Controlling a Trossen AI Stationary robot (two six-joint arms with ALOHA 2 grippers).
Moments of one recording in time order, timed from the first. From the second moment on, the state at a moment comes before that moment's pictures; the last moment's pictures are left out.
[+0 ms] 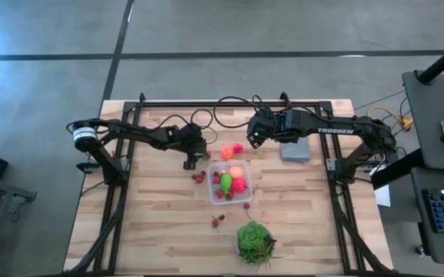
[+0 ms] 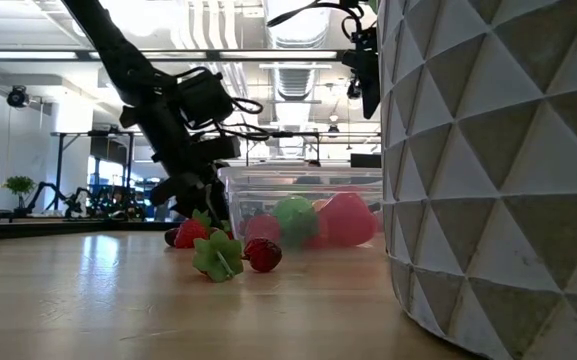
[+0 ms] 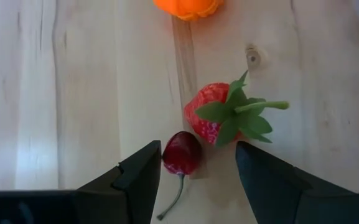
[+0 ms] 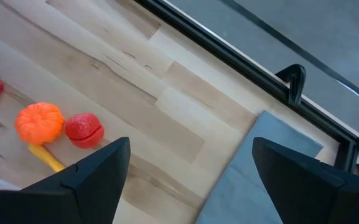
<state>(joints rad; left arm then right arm) 0.36 1.62 0.74 -0.05 0.03 0.52 -0.14 1.59 1.44 -1.11 0.58 0.71</state>
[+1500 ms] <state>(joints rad) 0.44 1.62 0.74 -0.05 0.16 0.34 -0.14 1.59 1.40 -1.07 0.58 0.71</state>
